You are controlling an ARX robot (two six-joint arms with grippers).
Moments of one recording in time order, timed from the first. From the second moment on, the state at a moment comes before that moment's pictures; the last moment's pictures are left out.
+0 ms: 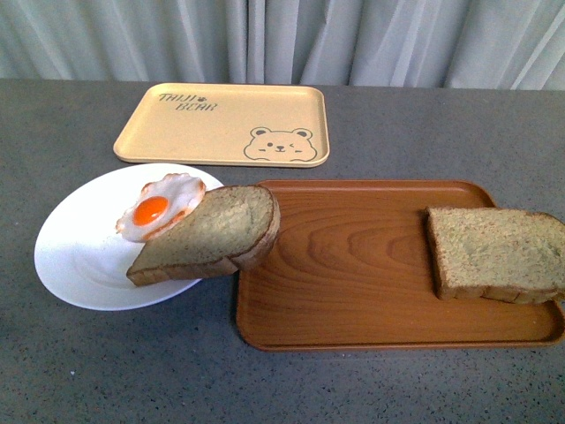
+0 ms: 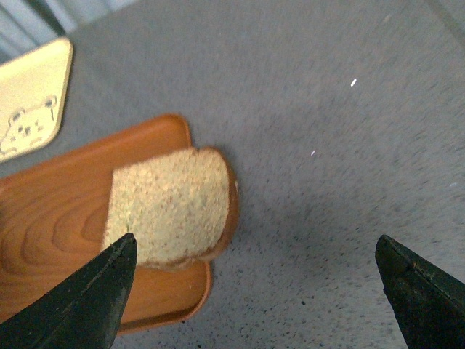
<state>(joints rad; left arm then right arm) 0.00 0.02 0.01 0.00 0.00 -0.01 -0.43 1.24 0.36 0.28 -0.42 0.09</state>
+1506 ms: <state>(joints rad) 0.00 0.02 0.01 0.00 0.00 -0.01 -0.09 1.57 0.62 0.40 -0.39 0.31</state>
